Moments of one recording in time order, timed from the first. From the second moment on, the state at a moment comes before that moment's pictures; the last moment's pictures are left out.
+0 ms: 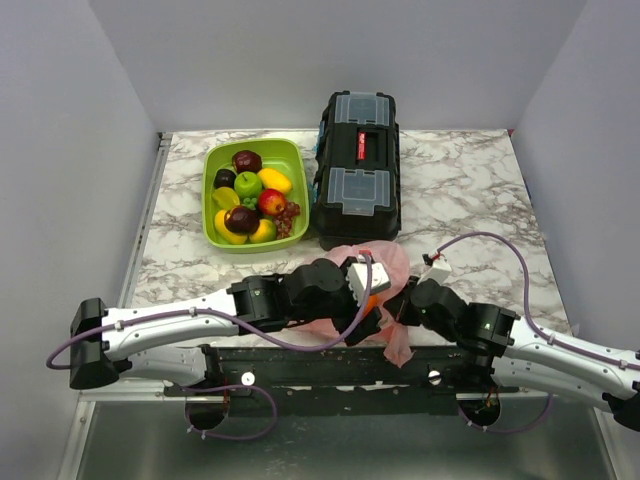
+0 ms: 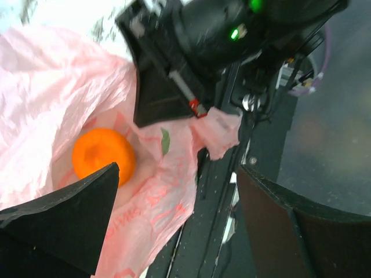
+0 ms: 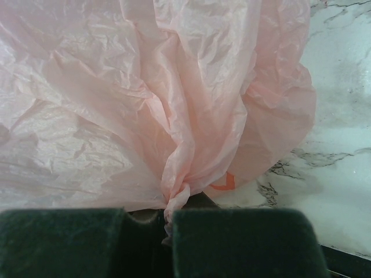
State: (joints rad) left arm -1.30 1.14 1.00 -0.30 0.04 -0.14; right arm 1.09 0.70 0.47 -0.47 0.42 1.04
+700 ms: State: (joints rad) left arm -1.20 1.32 0.95 -0.30 -0.16 -0.31; right arm 1.09 0.65 0.47 -0.52 0.42 1.05
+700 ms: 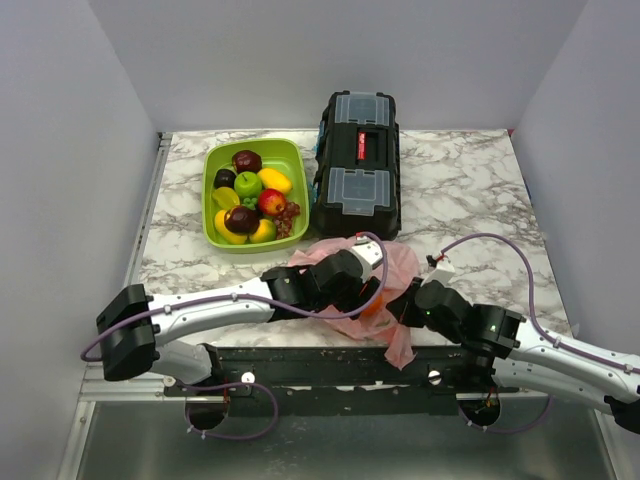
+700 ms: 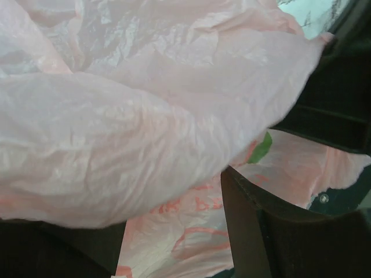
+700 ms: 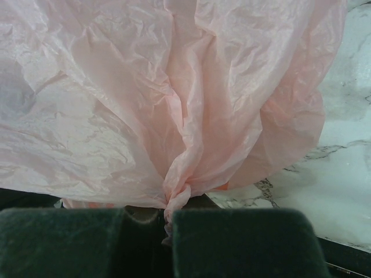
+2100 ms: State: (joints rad) left arm -1.13 1.70 1.13 -0.33 -0.14 -0.30; right arm 1.09 0.69 0.42 -0.50 0.35 1.06
